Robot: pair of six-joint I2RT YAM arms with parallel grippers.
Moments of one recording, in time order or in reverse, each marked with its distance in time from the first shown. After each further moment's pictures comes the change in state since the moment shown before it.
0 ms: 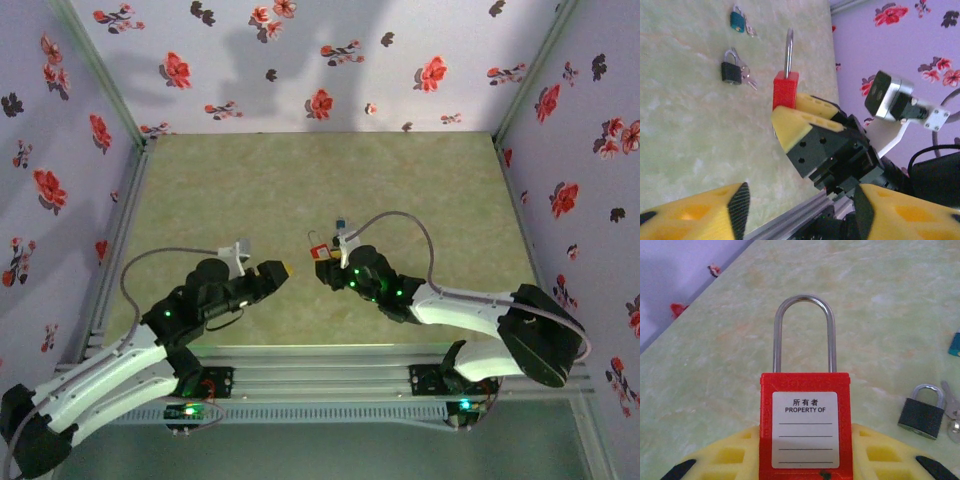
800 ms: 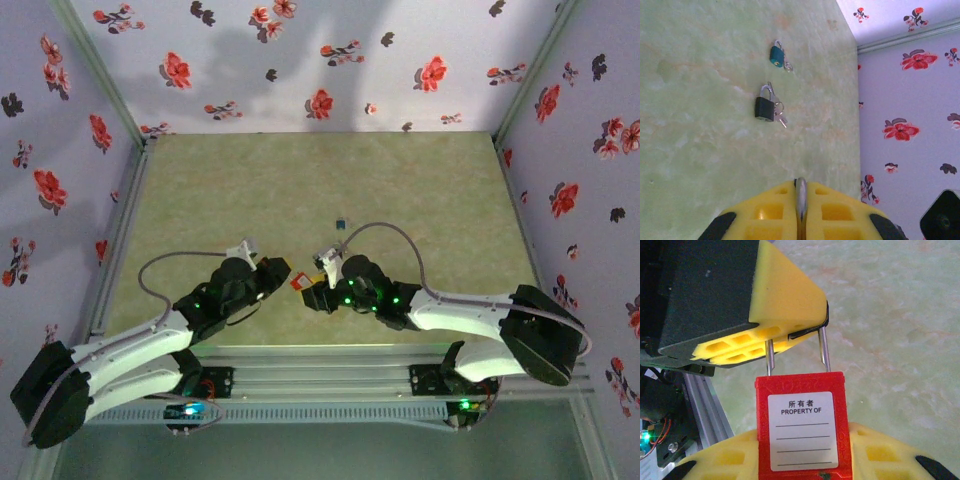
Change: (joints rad) left arm -0.037 0.274 -0.102 0.351 -0.169 -0.099; right arm 0.071 0.000 -0.005 -0.027 -0.241 -0.043
